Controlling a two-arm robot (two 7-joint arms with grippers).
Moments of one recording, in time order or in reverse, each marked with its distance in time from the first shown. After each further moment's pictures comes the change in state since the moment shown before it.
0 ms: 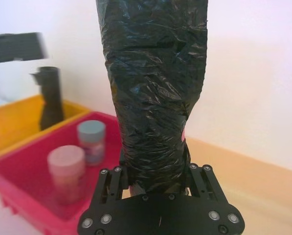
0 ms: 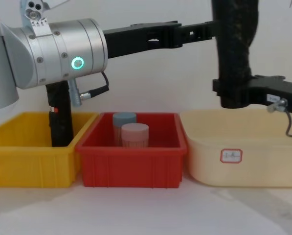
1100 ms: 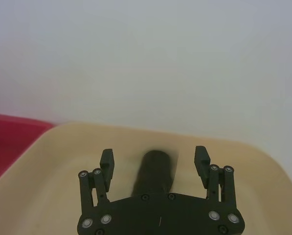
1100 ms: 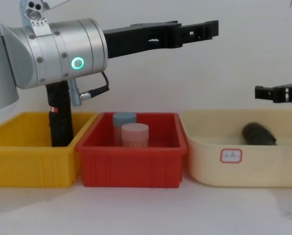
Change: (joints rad) left arm 0.000 0.000 0.000 0.000 0.000 0.000 0.000; right arm 0.108 -0.069 0.104 0.150 -0.083 0.133 -0.232
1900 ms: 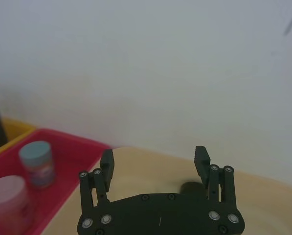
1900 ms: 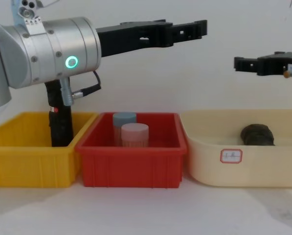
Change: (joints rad) left arm 0.029 0.013 -0.013 -0.044 0.027 0.003 0.081; right arm -0.057 0.021 -0.017 -0.189 0.026 0.024 0.122
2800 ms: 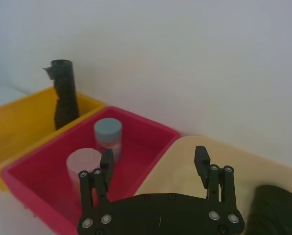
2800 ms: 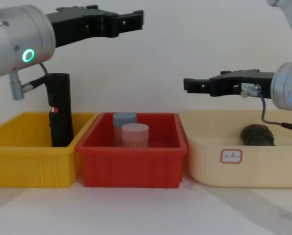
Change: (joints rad) left arm 0.158 0.026 -0.101 -0.192 0.165 0.015 0.317; right arm 0.021 -0.005 -0.108 0.033 0.022 0.025 0.135
